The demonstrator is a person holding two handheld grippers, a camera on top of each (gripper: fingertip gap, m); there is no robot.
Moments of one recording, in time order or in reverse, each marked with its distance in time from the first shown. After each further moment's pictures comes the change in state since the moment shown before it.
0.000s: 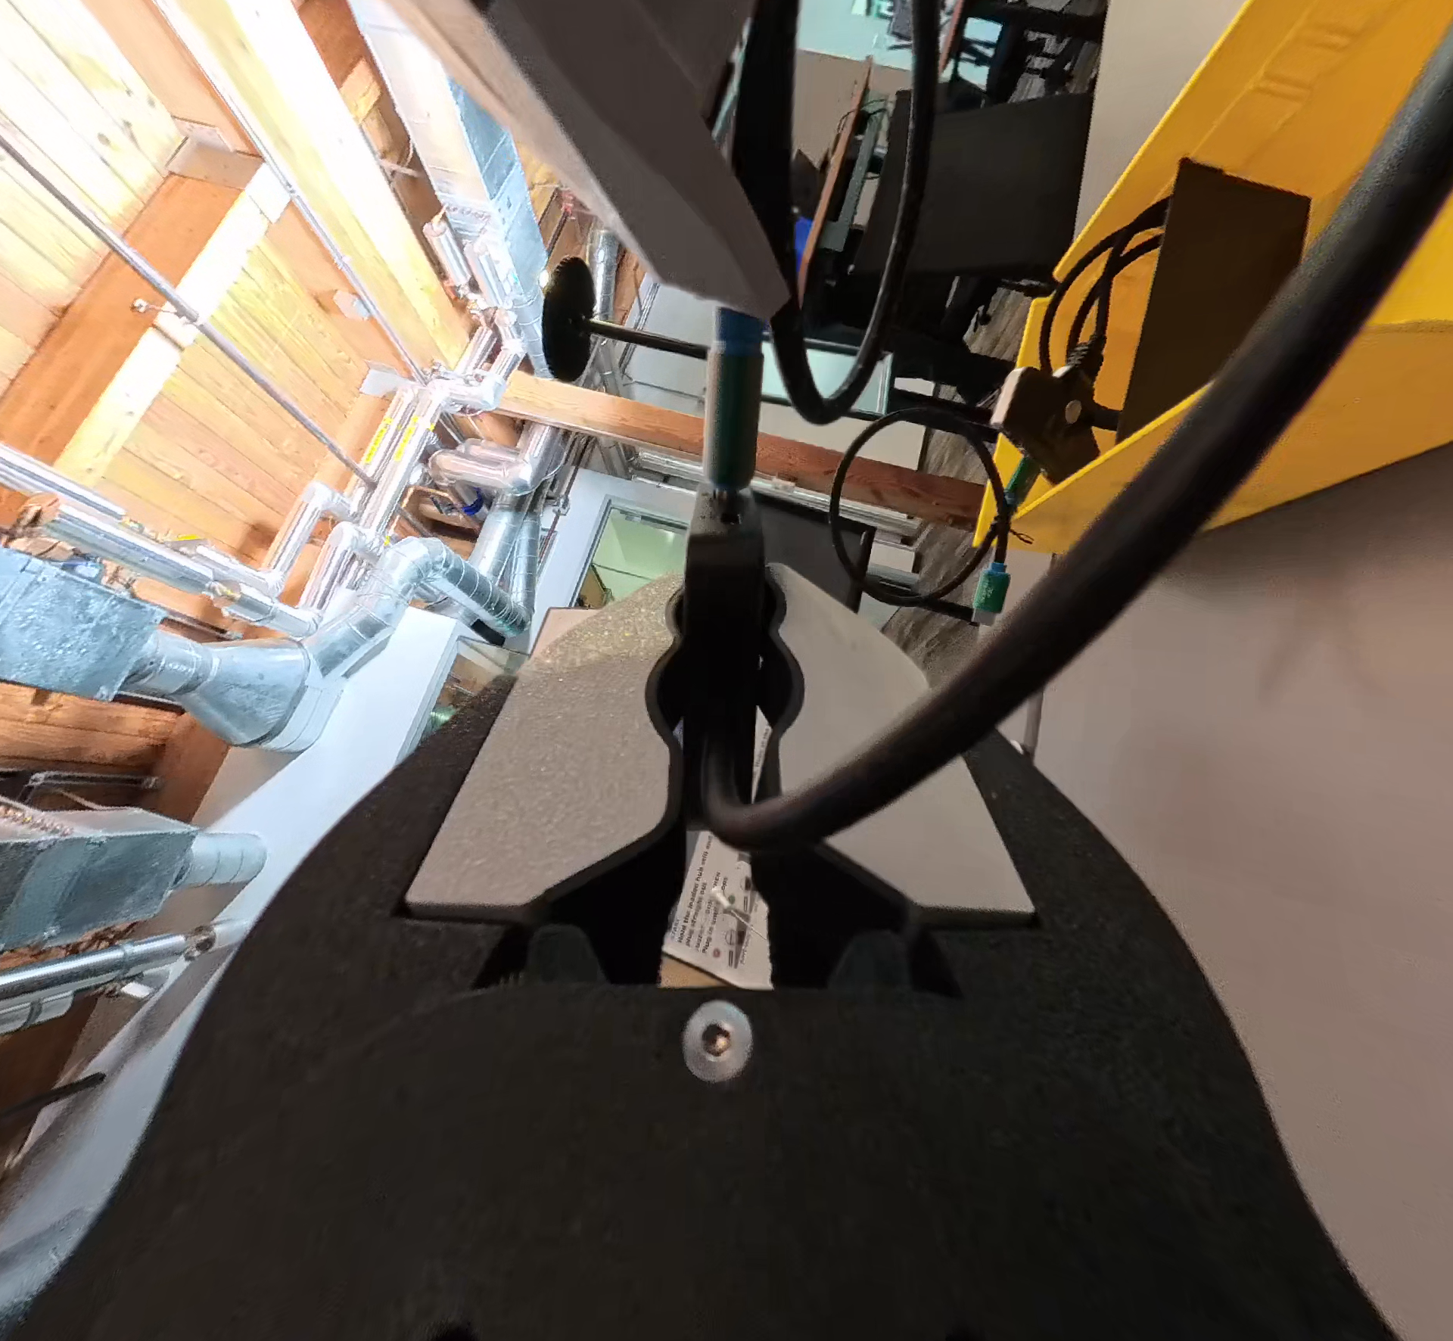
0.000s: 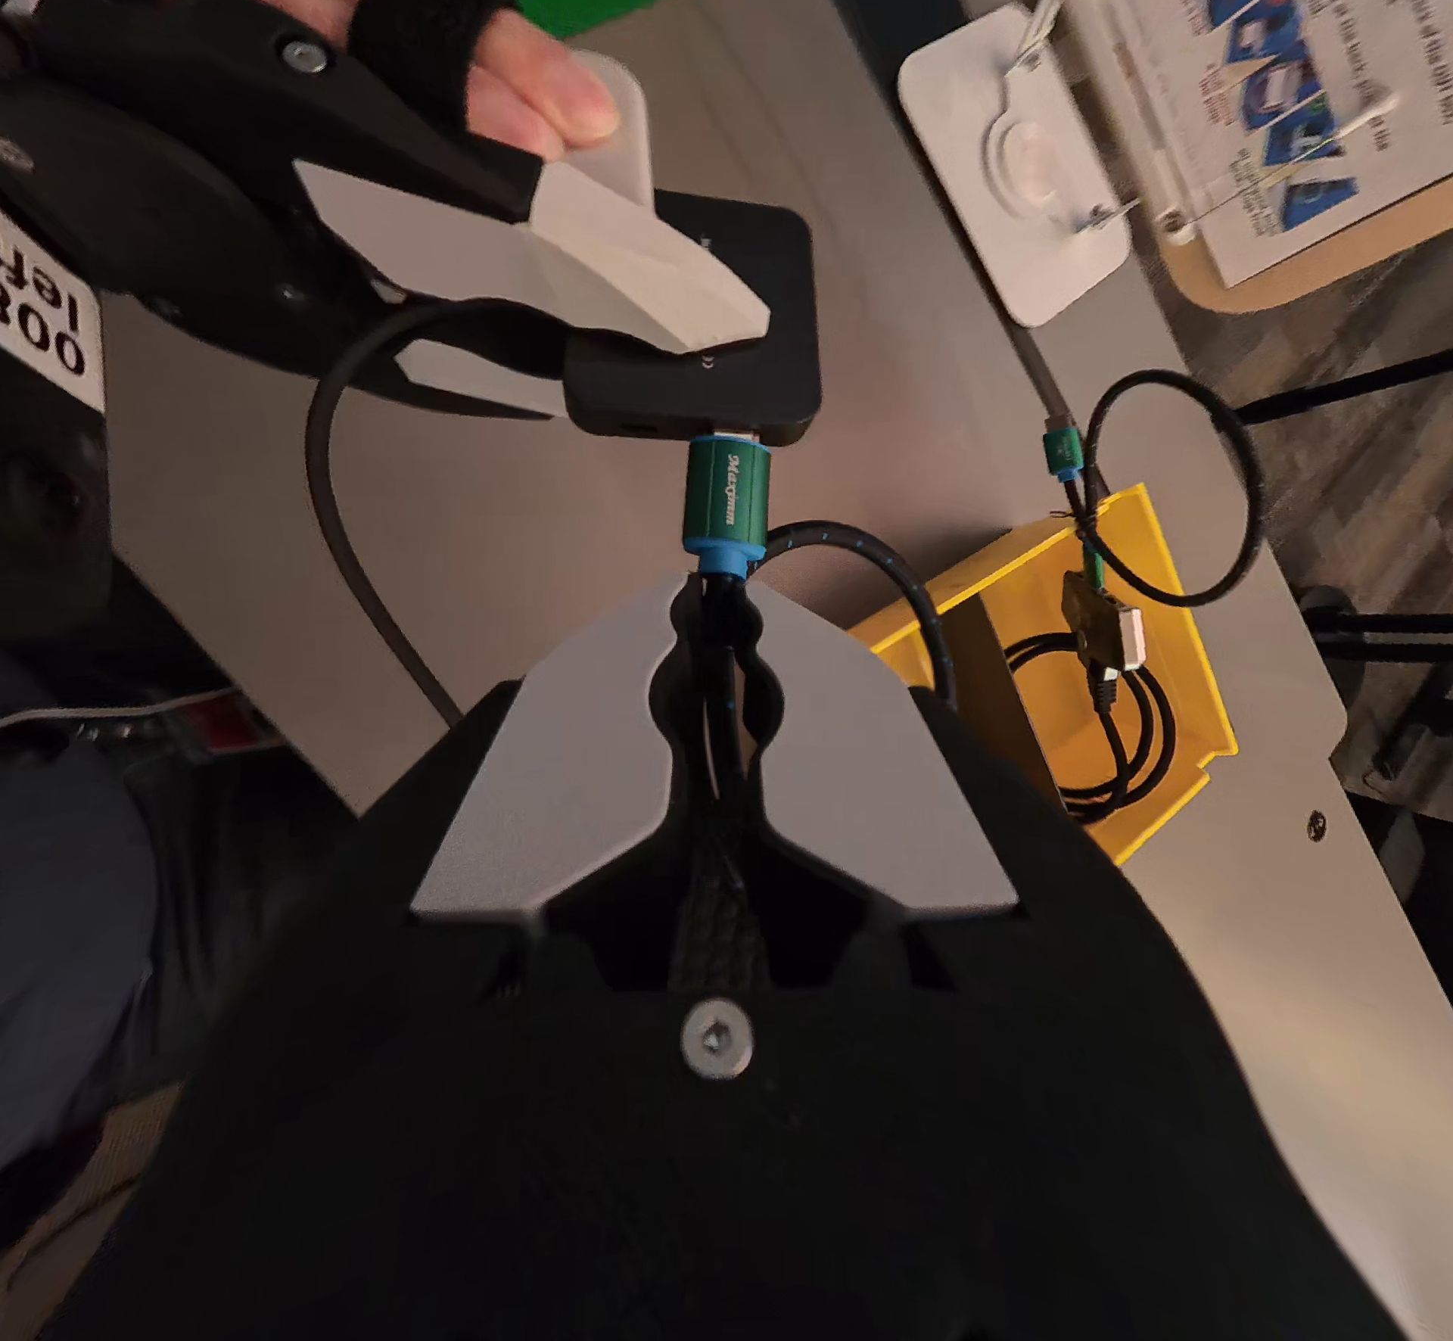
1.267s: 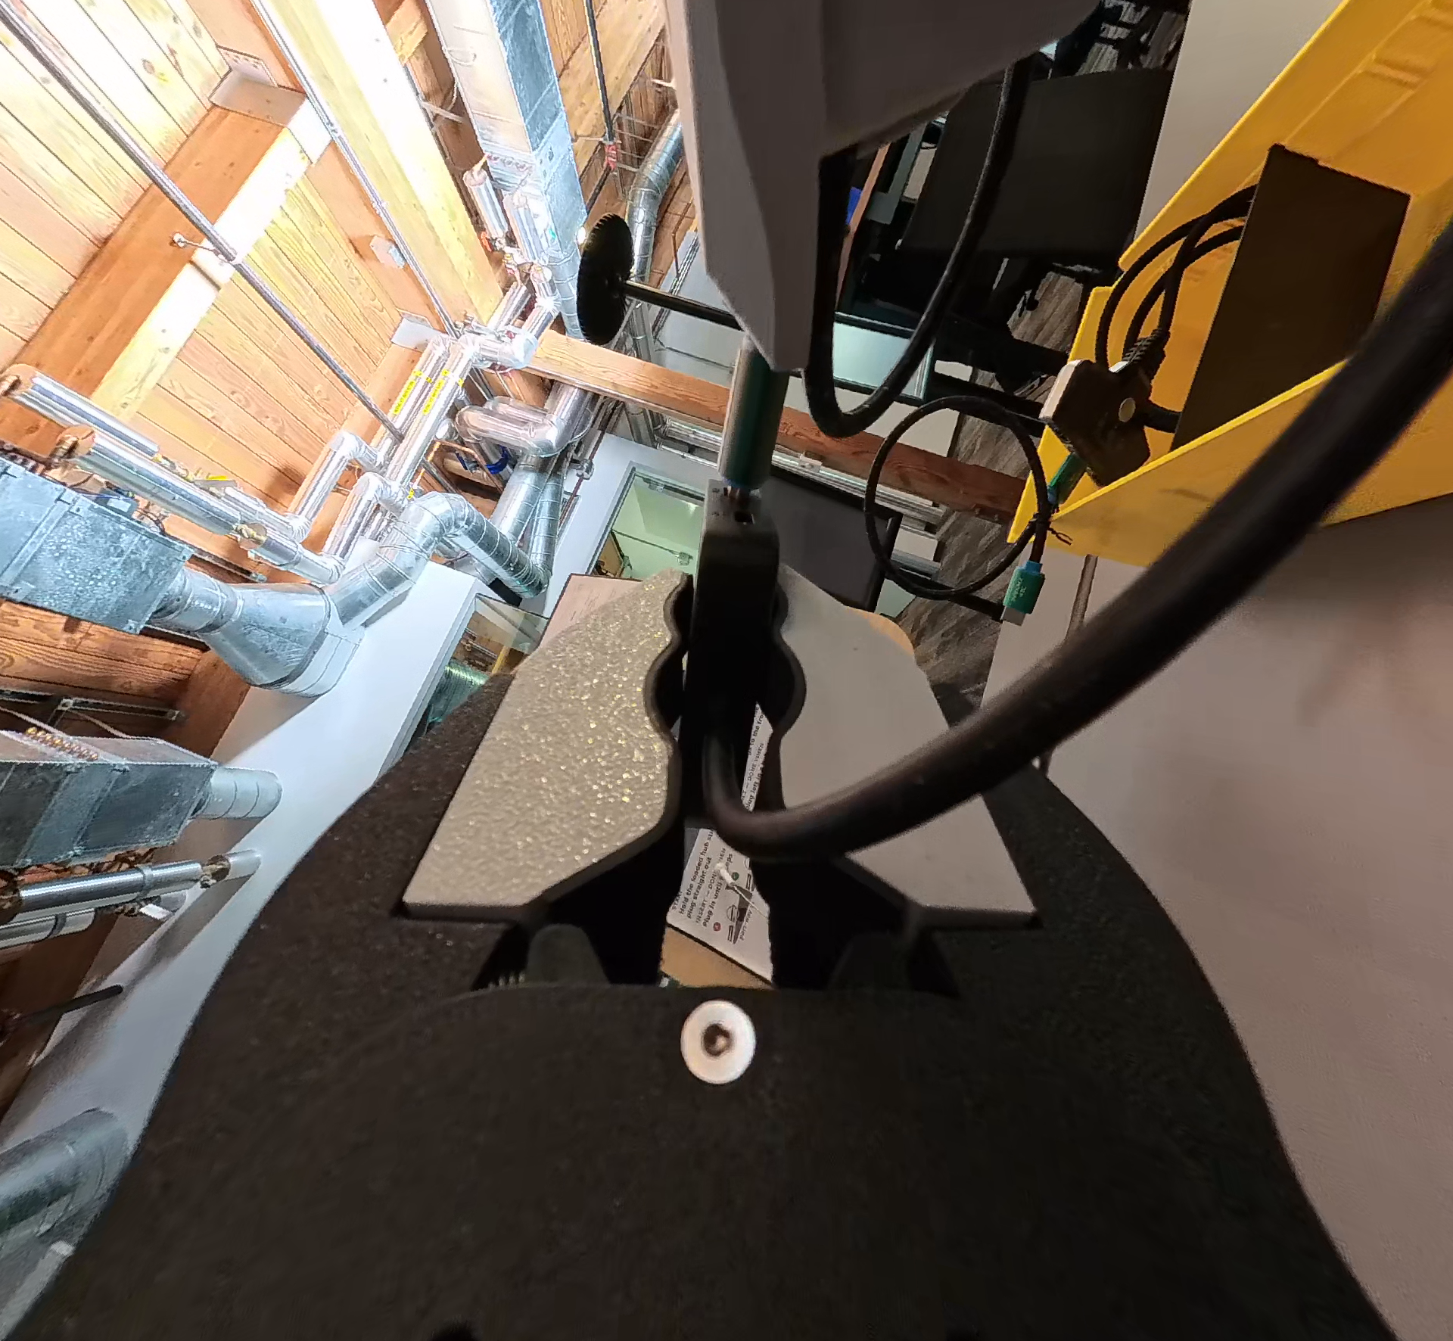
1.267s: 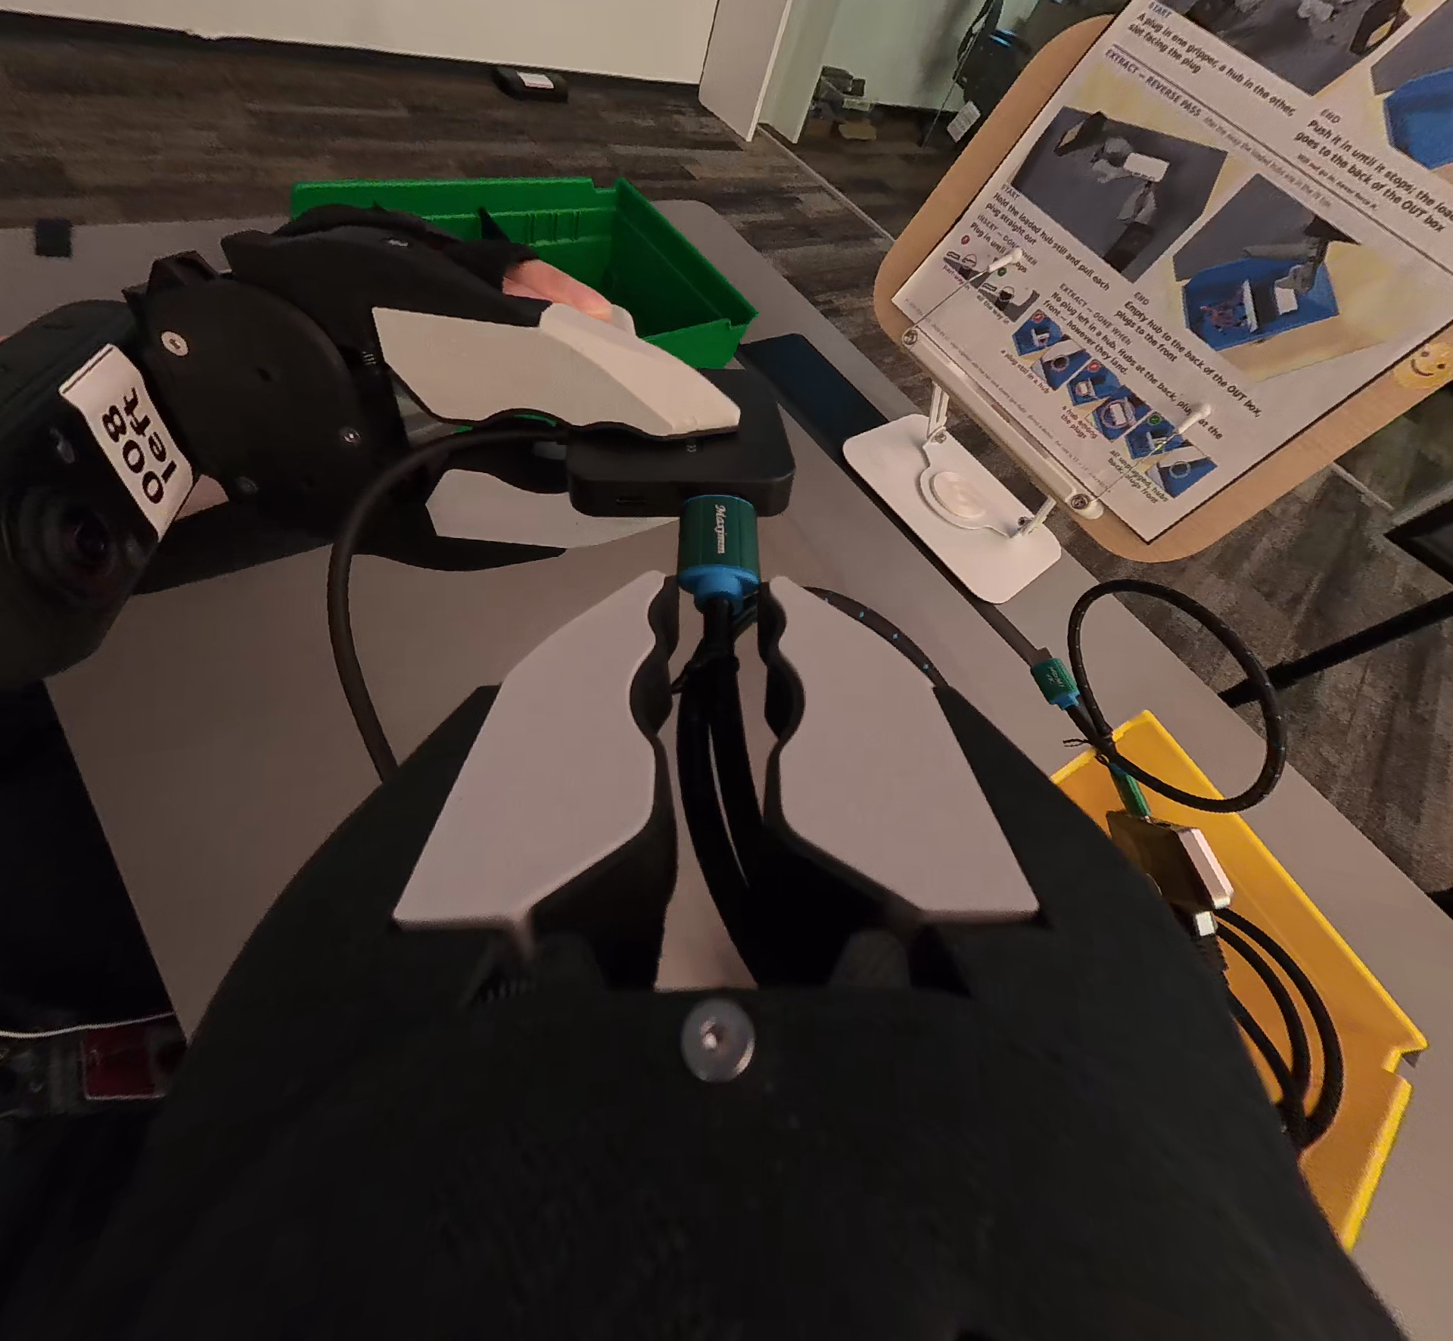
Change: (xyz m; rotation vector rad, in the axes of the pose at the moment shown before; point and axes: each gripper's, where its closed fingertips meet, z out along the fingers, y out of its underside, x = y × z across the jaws) left arm -0.011 0.005 0.001 -0.041 -0.055 -0.042; right arm 0.007 -0.018 0.001 0.560 0.006 0.064
